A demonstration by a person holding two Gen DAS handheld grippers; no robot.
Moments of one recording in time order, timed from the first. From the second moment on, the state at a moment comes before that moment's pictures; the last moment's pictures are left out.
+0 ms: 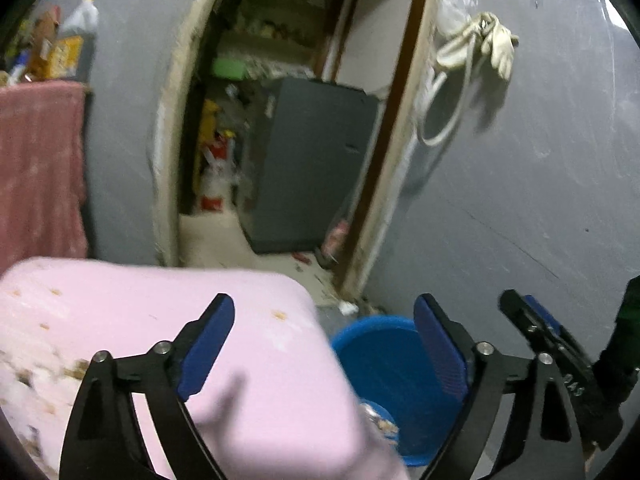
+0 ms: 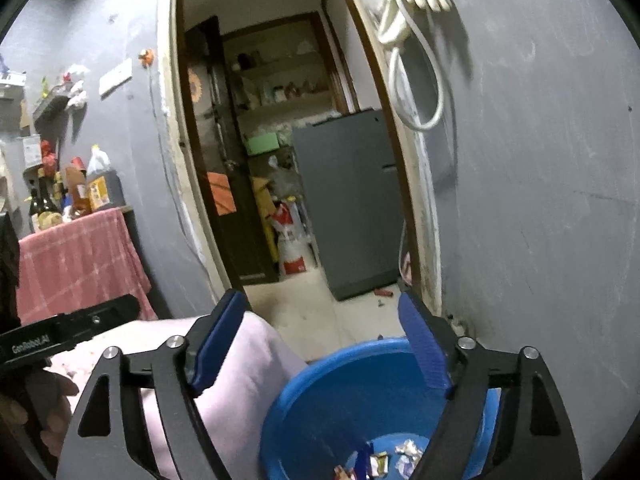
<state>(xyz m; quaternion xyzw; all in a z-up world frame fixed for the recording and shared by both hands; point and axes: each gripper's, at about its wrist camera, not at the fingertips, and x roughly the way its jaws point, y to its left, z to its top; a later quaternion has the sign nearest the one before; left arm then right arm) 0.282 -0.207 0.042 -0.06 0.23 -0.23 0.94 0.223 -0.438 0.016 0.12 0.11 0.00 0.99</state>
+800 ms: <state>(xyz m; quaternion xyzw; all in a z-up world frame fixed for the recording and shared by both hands) 0.238 -0.038 0.054 -0.05 0.14 -0.06 0.99 0.225 -0.291 0.062 0.04 0.03 0.13 0.99</state>
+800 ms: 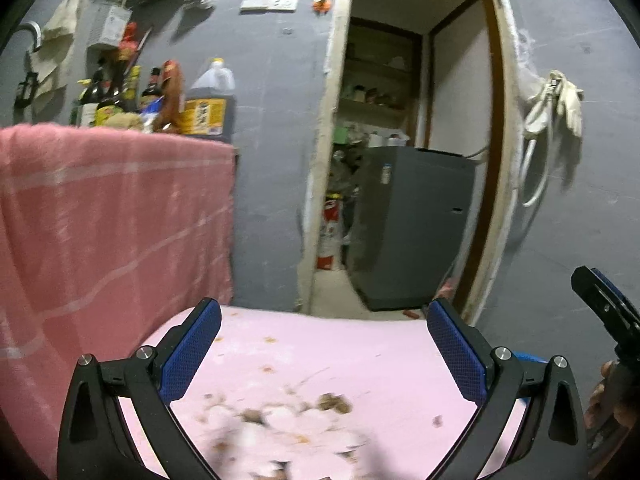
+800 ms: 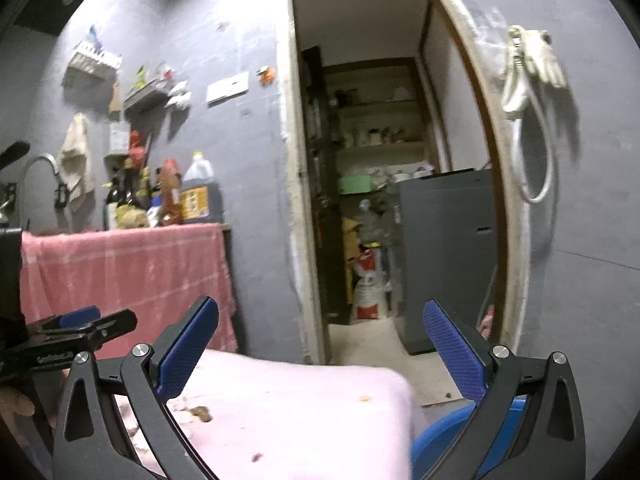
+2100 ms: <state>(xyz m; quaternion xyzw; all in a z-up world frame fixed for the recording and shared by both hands) 0.298 0.037 -0.031 -0.07 0.37 0.01 0.93 0.338 -0.137 -0.047 -0.16 0.40 0.27 0.86</state>
